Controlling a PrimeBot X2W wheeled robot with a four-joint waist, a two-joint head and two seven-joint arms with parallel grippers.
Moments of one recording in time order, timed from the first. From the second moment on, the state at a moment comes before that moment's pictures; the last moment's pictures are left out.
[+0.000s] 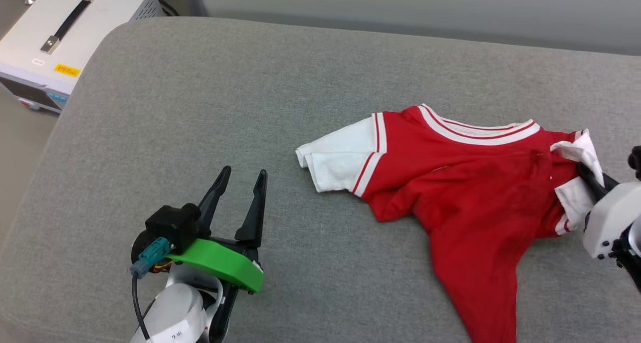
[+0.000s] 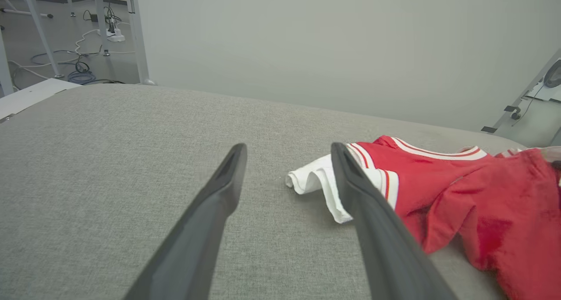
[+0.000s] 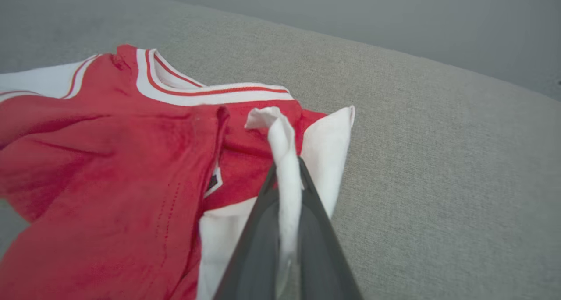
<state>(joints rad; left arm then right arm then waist) -0.21 0.19 -0.30 0.20 -0.45 -0.08 -0.26 -0.29 -0.46 0.09 0.21 0.41 0.13 0.30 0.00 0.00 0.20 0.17</state>
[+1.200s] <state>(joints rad) -0.20 0.20 -0.32 0.19 -0.48 -0.08 -0.25 -0.13 -0.24 -0.25 0.11 0.18 0.13 0.05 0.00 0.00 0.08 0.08</state>
